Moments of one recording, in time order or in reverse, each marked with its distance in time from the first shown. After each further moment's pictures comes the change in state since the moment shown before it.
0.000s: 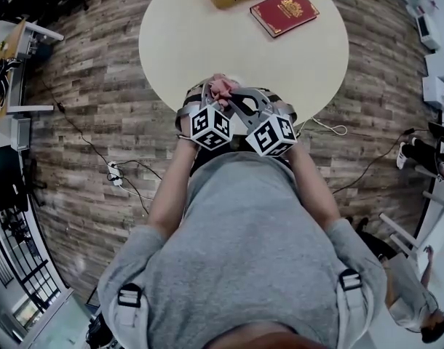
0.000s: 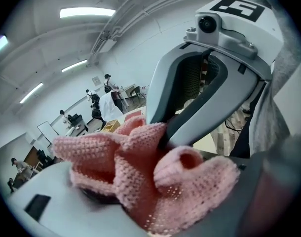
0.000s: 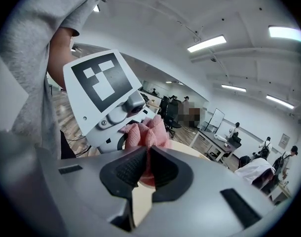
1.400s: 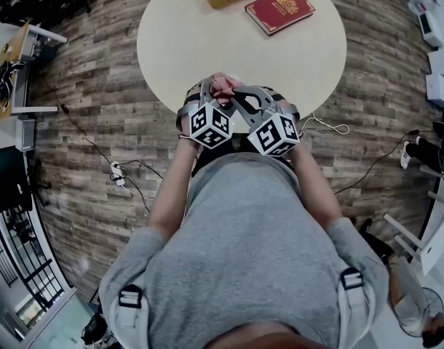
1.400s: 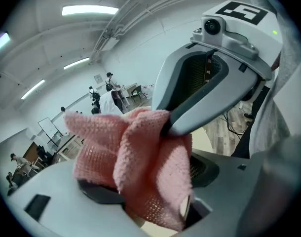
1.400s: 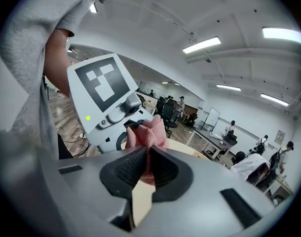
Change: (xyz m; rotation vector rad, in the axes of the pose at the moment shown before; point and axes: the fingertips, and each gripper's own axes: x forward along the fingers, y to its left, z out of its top) left arm 0.006 -0.017 0.020 -0.037 0.009 0.007; right arm -0.035 -0.009 -0.014 0.027 -0.009 -0.036
